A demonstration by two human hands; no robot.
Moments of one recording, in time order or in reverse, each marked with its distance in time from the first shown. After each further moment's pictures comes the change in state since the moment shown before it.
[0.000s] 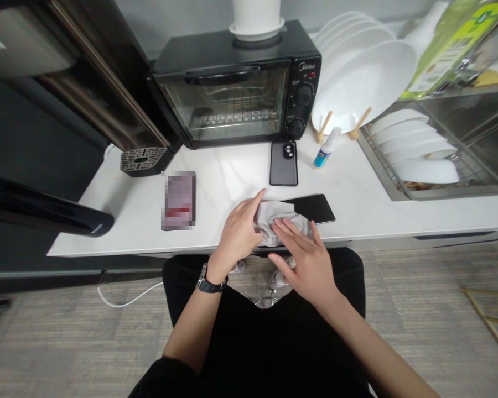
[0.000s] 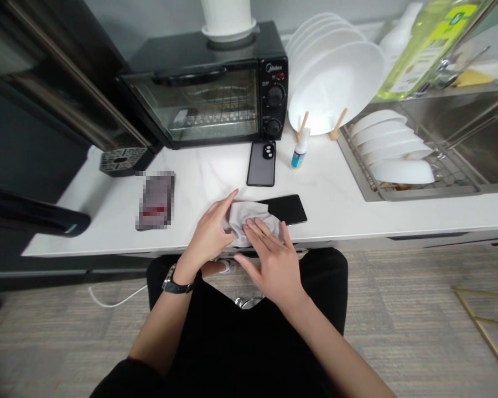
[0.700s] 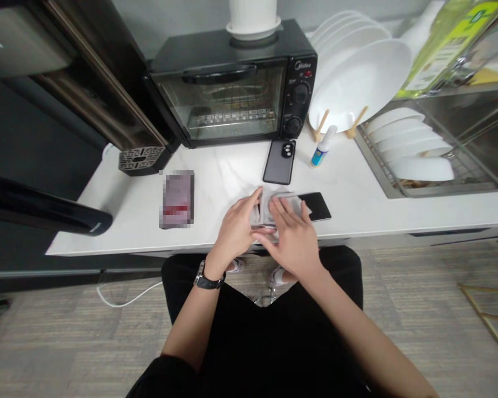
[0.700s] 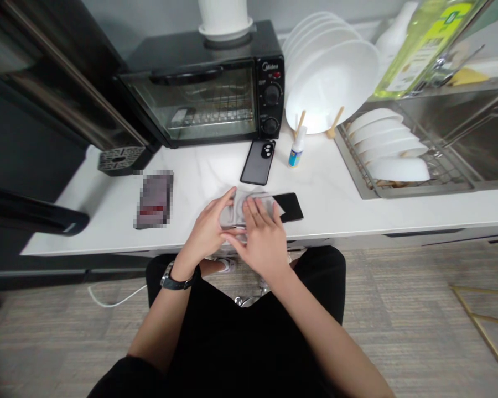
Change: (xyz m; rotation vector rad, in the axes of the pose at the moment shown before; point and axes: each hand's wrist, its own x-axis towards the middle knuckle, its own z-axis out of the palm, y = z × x) left_hand 0.003 -0.003 -0.002 -0.034 0.000 0.019; right_hand 0.040 0.005 0.020 -0.103 0.069 0.038
